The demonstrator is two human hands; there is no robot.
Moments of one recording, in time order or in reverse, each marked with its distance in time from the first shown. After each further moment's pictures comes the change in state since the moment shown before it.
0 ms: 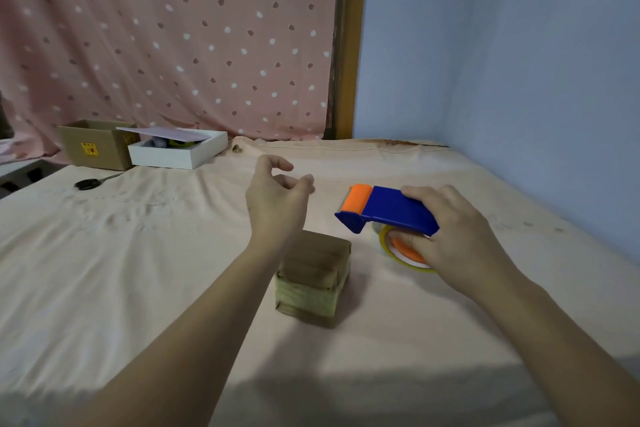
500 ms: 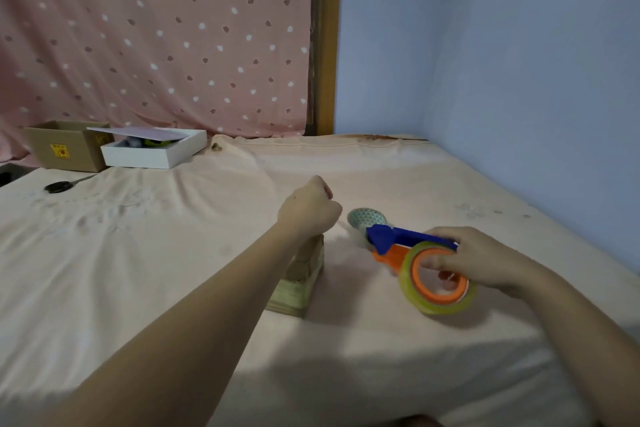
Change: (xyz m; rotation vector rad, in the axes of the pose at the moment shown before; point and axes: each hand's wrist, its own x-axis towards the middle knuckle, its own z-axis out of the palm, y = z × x) left_hand -0.006 -0.002 0.070 0.700 -0.576 -0.060; right_hand -0.024 0.090 -0.029 0.392 -0.521 0.413
